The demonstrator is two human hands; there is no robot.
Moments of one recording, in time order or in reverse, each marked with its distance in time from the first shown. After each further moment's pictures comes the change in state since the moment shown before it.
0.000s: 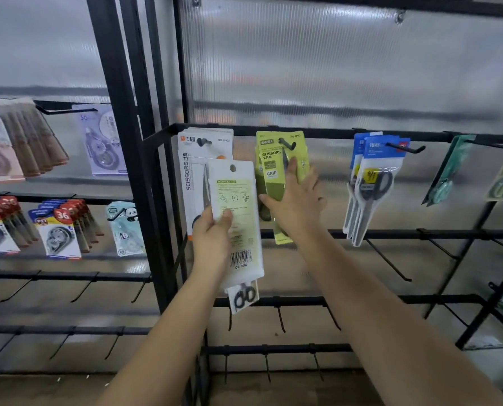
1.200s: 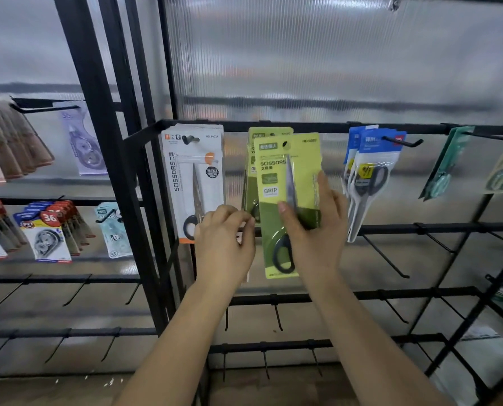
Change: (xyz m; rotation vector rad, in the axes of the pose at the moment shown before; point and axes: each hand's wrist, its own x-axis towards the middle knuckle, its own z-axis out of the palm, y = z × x) left_hand -0.002 -0.022 0.008 0.875 -0.057 0.633; right_hand -0.067 0.029 -0.007 0.653 0.452 -0.154
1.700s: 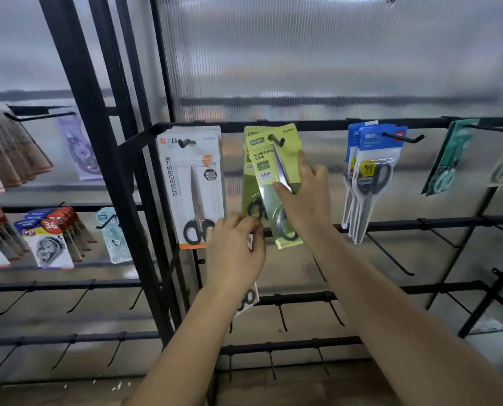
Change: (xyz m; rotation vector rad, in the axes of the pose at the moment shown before) left_hand 0.002 0.001 0.015 -0.006 -0.102 0.032; right_hand 0.066 0.019 0.029 -0.353 -0.251 0.111
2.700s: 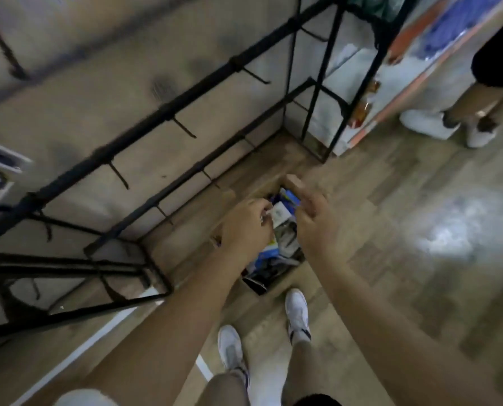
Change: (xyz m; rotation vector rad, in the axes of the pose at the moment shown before) left_hand -0.279 0.031 0.310 -0.190 -1.201 -0.010; right_hand -0.331 0.326 -0.032 0.073 0.211 0.961
